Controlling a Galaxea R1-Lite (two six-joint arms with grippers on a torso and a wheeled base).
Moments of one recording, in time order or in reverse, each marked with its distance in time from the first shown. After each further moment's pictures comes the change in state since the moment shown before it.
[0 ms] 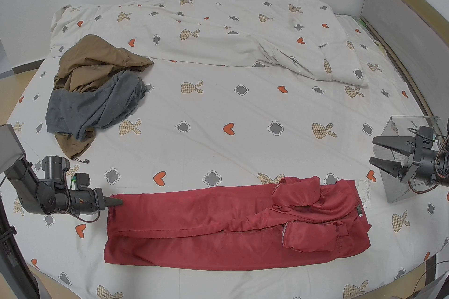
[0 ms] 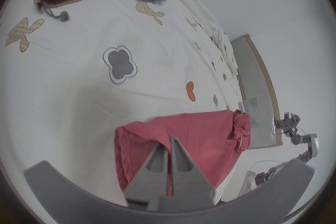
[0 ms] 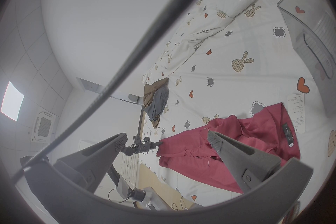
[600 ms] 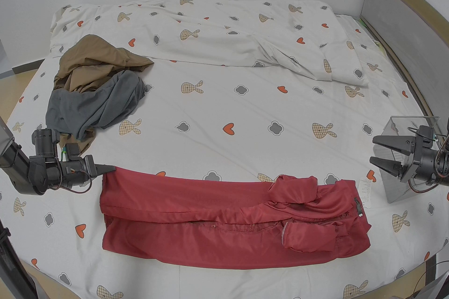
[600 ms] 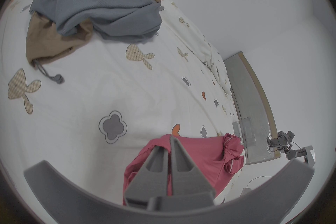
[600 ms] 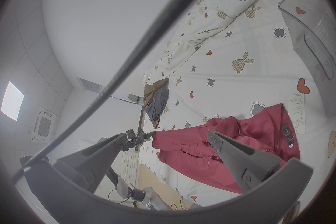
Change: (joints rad) left arm 0.011 -0.084 -0.154 0.012 0.000 -0.141; right arm 0.000 0.000 -0.004 0.000 0.000 0.000
